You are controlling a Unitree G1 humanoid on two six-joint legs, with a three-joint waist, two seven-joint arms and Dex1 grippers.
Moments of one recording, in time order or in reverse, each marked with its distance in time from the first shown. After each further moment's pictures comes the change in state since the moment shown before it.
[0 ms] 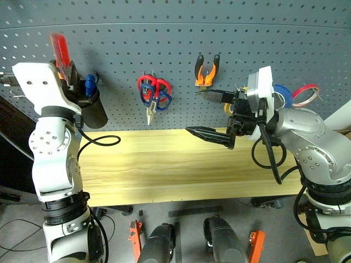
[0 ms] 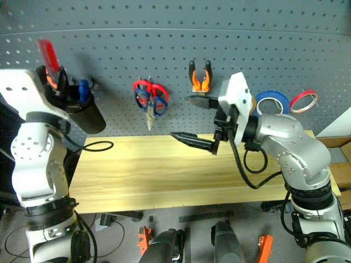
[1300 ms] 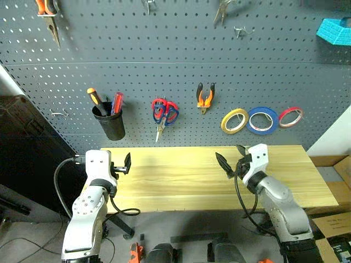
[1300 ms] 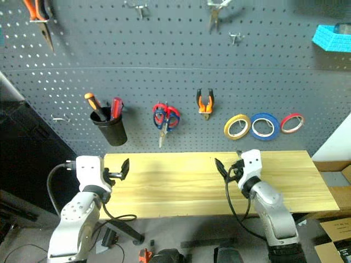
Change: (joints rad) left arm 0.552 -0.144 -0.181 0.031 -0.025 -0.008 -0.082; right arm 0.678 0.301 -0.015 0.322 -0.459 -0.460 -0.471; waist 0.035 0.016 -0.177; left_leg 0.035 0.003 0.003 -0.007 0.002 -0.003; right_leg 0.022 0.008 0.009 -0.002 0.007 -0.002
